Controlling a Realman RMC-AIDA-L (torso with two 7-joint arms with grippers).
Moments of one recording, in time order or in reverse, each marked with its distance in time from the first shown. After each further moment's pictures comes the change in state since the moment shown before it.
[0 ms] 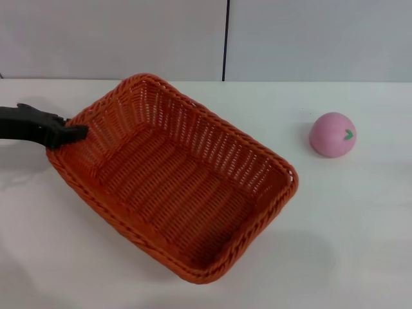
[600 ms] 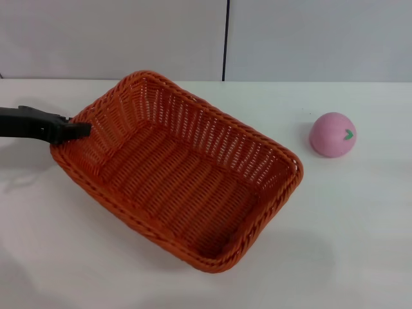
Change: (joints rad) left arm 0.001 0.002 -0.015 -0.024 -0.030 -0.003 -0.077; right arm 0.005 0.000 -0.003 0.000 0.003 0.021 0.000
